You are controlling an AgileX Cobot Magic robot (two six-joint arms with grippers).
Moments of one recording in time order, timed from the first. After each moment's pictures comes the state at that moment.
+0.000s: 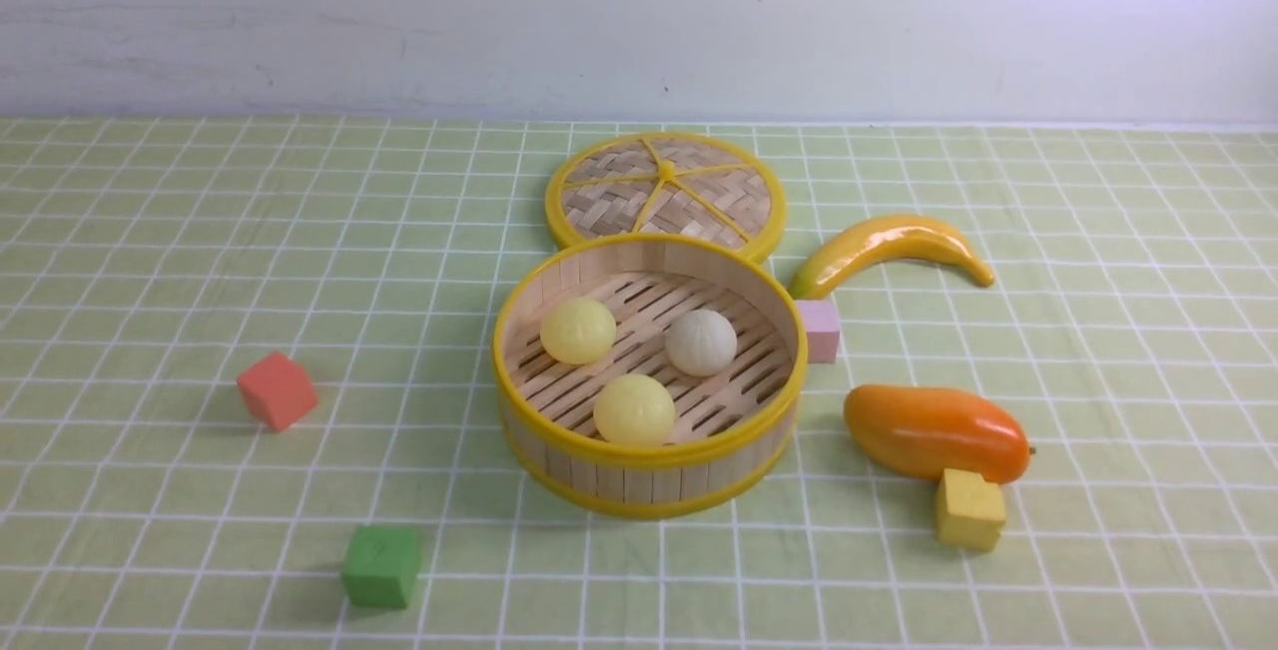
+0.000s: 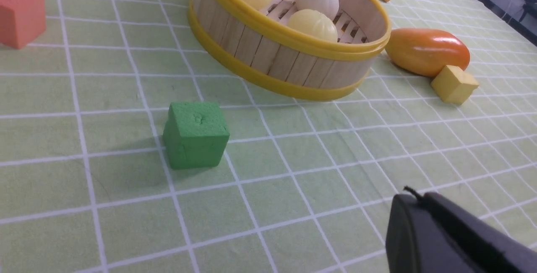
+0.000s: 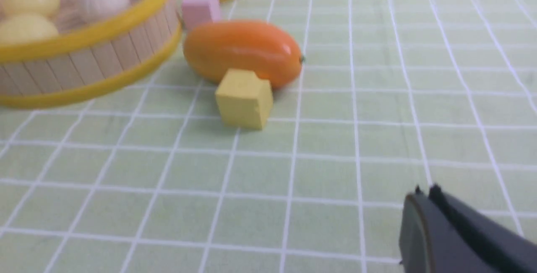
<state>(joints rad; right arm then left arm) 0.06 -0.01 0.02 0.14 0.40 -0.07 -0.48 0.22 -0.03 -0.47 0.18 0.11</state>
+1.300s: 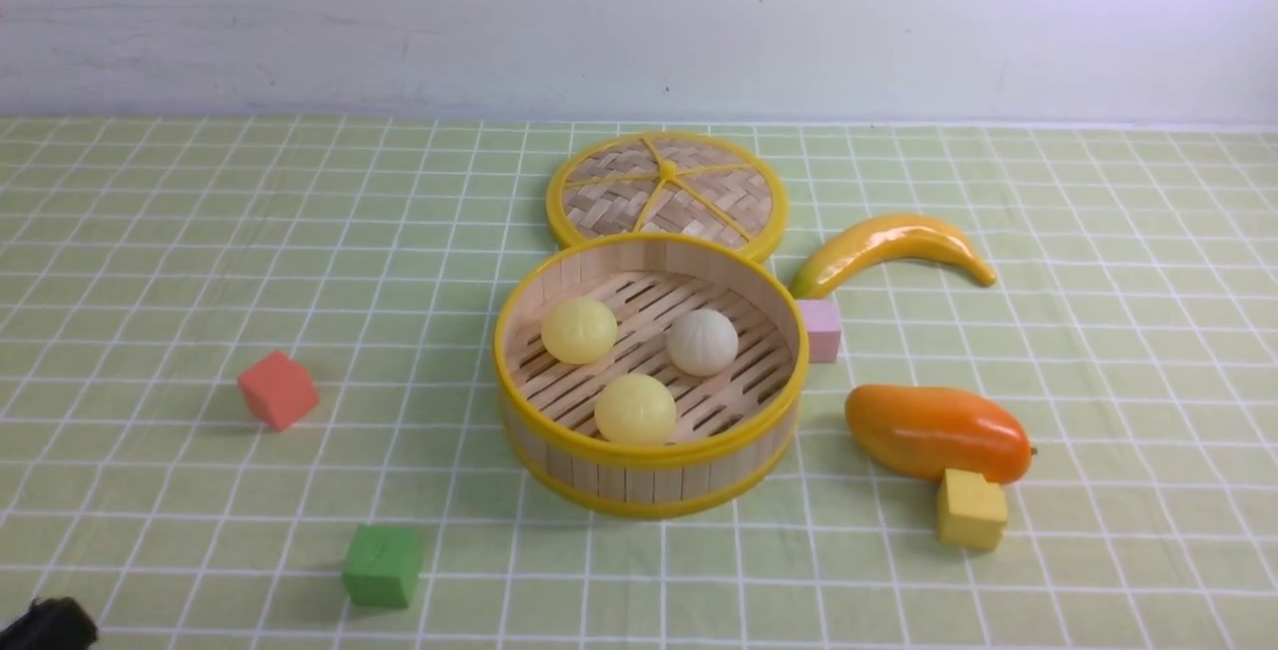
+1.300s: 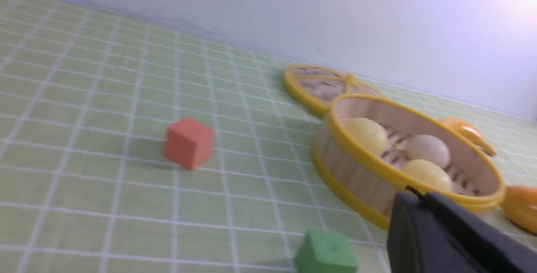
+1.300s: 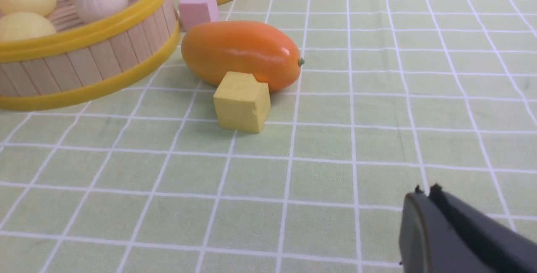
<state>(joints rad) 0.06 -0.01 0.02 0.13 0.40 -0.07 -0.17 0.01 0.03 -0.20 0.09 -0.13</state>
